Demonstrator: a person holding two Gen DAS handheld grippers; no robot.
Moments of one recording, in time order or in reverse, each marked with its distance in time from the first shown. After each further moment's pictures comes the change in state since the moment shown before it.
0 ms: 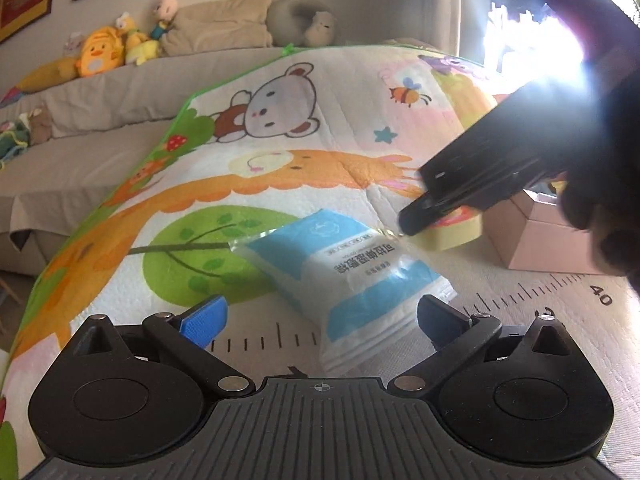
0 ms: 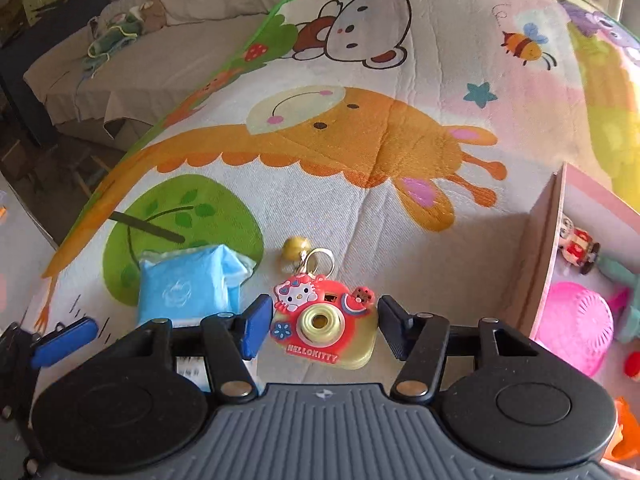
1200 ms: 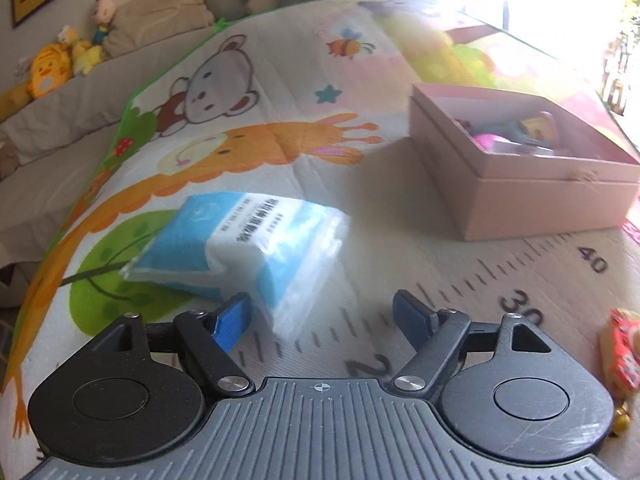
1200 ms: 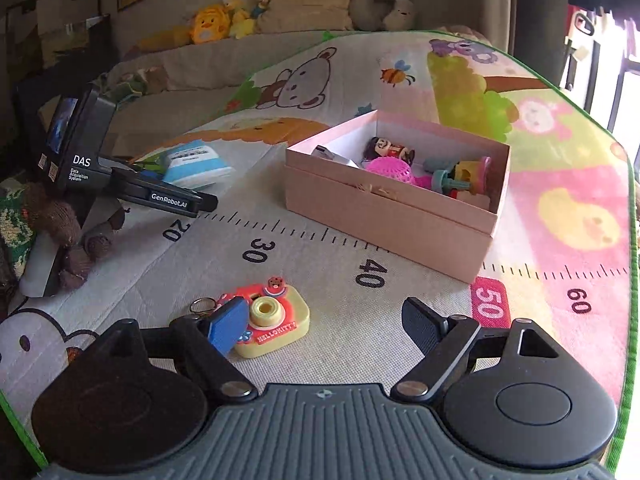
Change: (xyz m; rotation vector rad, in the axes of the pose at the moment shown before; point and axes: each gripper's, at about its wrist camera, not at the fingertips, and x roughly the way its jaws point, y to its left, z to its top) left arm 0.033 -0.065 0.009 0.176 0.122 -0.069; right arm -0.131 -0.077 -0.198 -0.071 -0.242 -0.055
